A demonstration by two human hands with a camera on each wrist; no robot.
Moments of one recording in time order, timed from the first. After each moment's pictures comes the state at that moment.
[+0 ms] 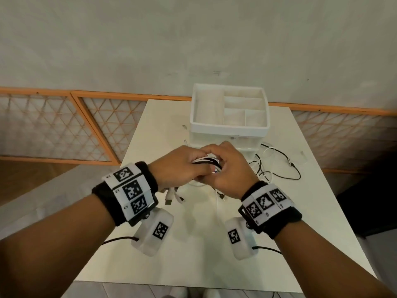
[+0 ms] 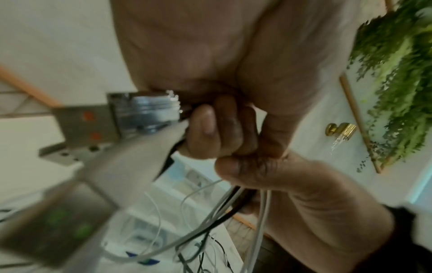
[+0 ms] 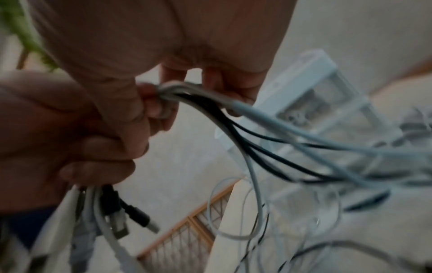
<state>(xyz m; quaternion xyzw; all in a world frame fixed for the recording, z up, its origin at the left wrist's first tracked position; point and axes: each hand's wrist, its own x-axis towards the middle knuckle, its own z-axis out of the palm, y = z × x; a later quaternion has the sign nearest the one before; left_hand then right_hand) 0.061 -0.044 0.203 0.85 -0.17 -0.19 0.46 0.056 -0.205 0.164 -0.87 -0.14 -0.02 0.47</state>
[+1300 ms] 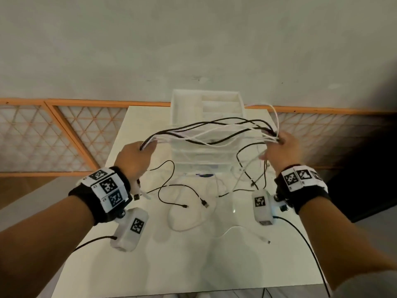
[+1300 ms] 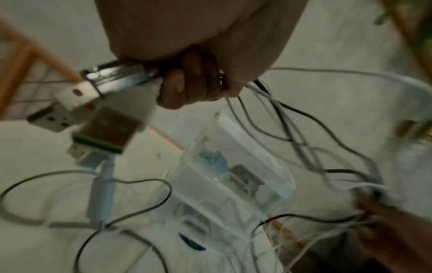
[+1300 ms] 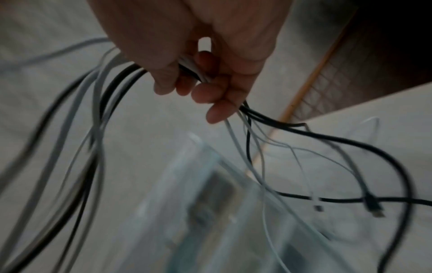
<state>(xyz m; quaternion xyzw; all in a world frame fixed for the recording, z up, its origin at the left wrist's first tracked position) 0.103 -0.011 0.160 0.88 0.11 0.01 0.47 0.100 -0.355 0.153 -0.83 0.22 -0.18 0.48</state>
